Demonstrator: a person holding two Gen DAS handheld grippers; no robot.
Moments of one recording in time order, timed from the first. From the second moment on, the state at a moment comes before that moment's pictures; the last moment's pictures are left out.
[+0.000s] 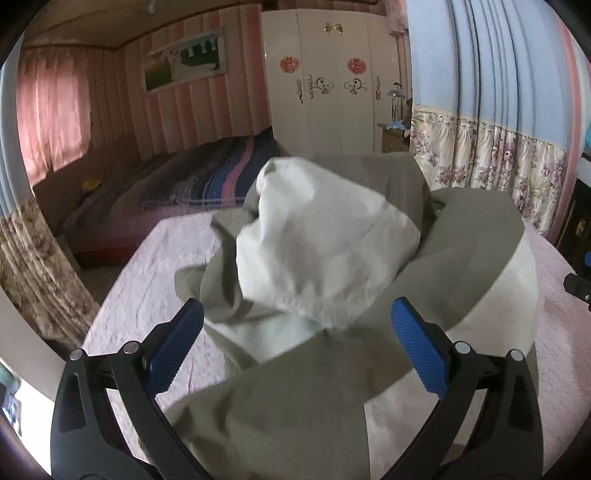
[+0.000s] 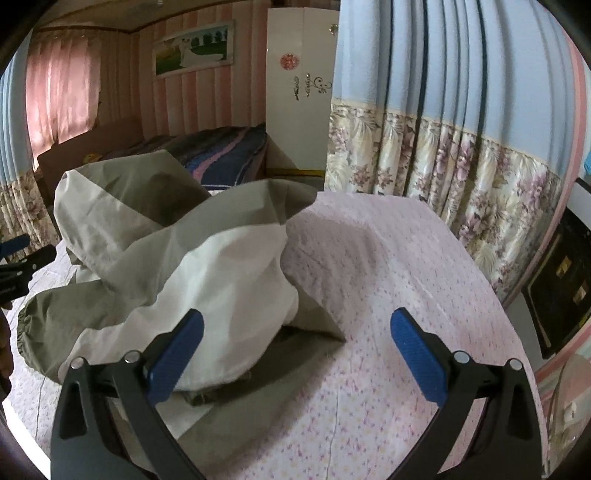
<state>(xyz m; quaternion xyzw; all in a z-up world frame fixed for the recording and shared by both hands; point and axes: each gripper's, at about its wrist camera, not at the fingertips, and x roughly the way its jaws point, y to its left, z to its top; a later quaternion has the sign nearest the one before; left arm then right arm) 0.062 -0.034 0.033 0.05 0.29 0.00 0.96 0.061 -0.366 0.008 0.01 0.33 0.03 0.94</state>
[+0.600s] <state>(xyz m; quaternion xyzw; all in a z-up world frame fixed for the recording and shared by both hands) 0.142 -0.036 0.051 0.09 0.28 0.02 0.95 0.135 -0.347 0.021 0.01 0.32 0.07 0.95</state>
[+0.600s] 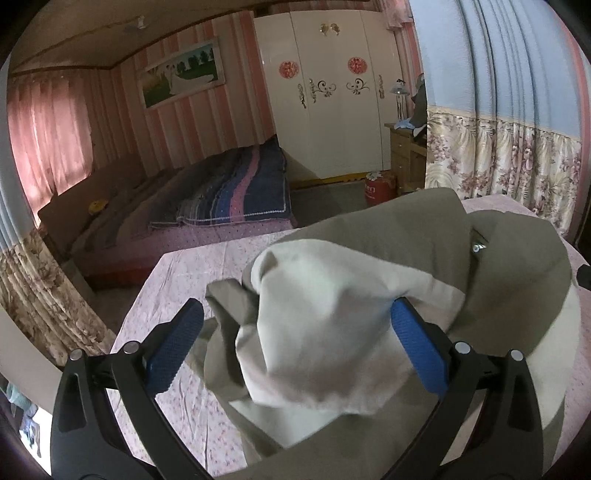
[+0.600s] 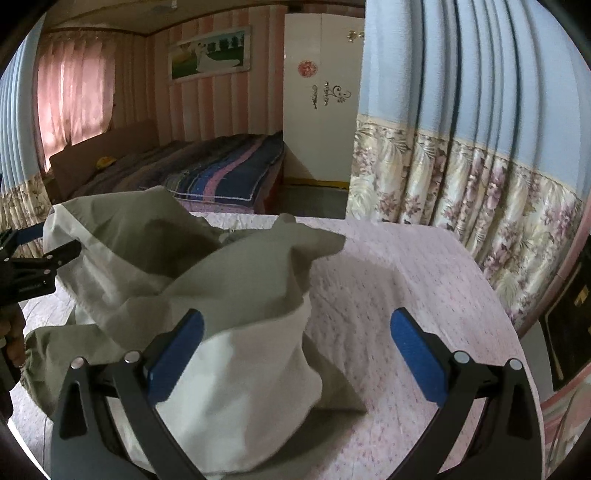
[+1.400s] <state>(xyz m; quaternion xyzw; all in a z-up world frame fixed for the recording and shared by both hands) 0.207 -0.052 -0.010 0.09 0.37 -0.05 0.92 0.176 -0.325 -0.015 0.03 0.35 0.14 0.92</state>
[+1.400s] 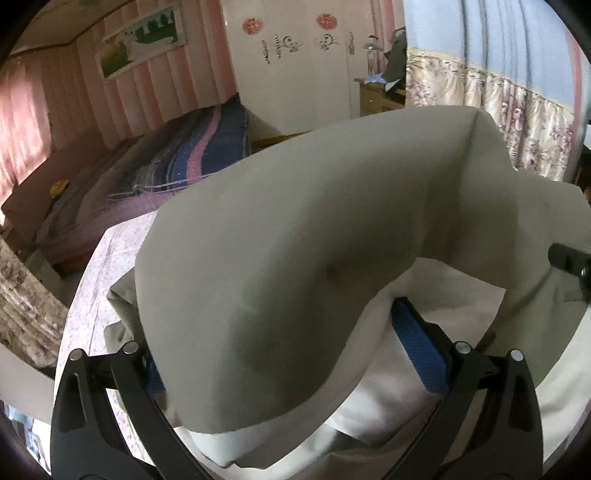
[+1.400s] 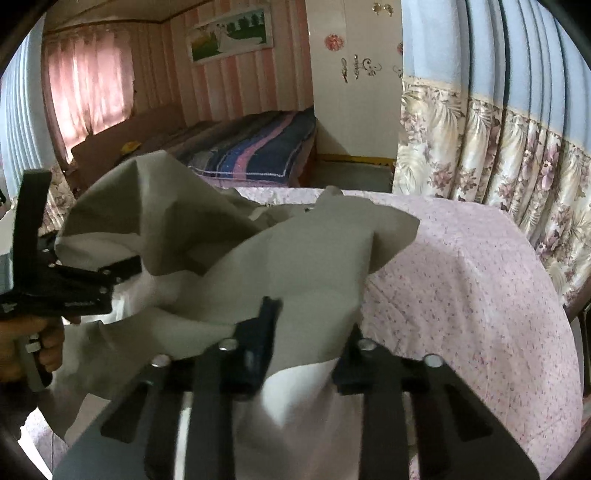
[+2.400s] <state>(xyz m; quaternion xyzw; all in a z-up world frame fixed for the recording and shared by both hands) 0.293 0.033 0.107 0.07 0.29 0.03 0.96 0.342 -0.384 0.077 -0.17 0.25 0.01 0.95</state>
